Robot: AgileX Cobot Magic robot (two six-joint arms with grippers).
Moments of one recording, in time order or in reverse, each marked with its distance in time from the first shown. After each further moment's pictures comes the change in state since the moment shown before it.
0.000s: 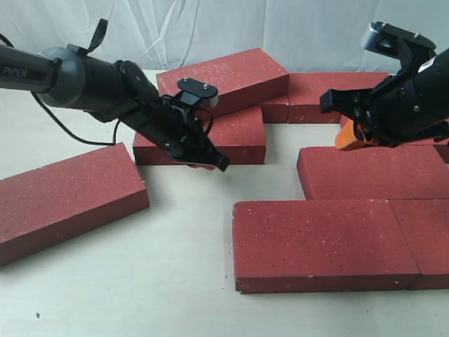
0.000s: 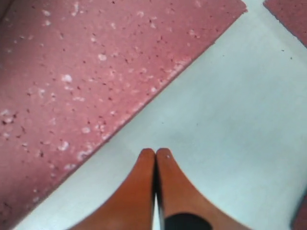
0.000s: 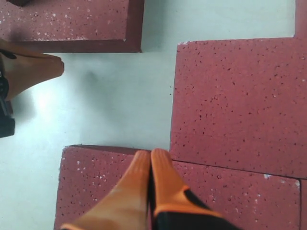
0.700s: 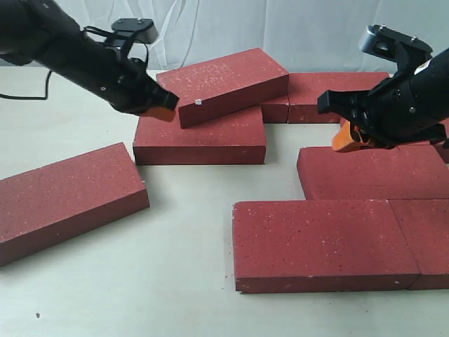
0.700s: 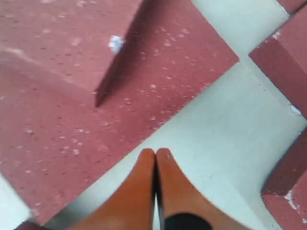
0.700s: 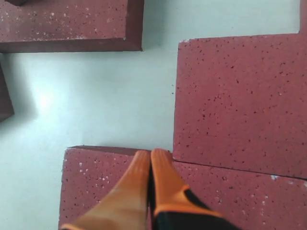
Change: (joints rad) left arm 0.217 -0.211 0.000 0.002 0.211 -0.032; right arm 0.000 0.016 0.000 0.017 -0.005 0.000
